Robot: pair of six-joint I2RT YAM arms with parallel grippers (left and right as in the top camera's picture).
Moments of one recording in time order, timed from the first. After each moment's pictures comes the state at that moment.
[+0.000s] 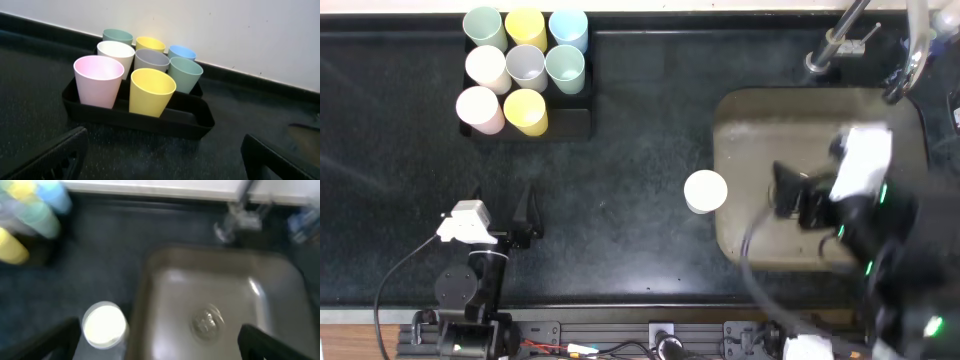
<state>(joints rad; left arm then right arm) -0.05 0.01 0.01 -0.08 0.03 -0.28 0.00 0.97 1.41 -1.21 -0.08 -0.04</state>
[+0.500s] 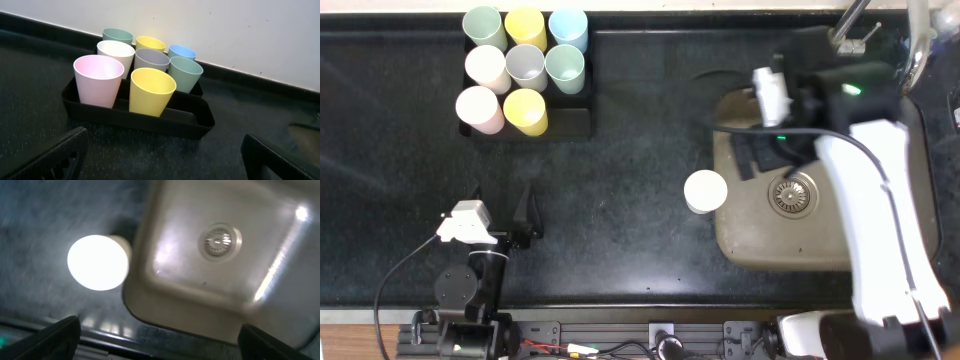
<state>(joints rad) -0.05 0.01 0.01 -0.08 0.03 -0.28 0.22 1.60 1.73 -1.60 -0.02 -0.11</state>
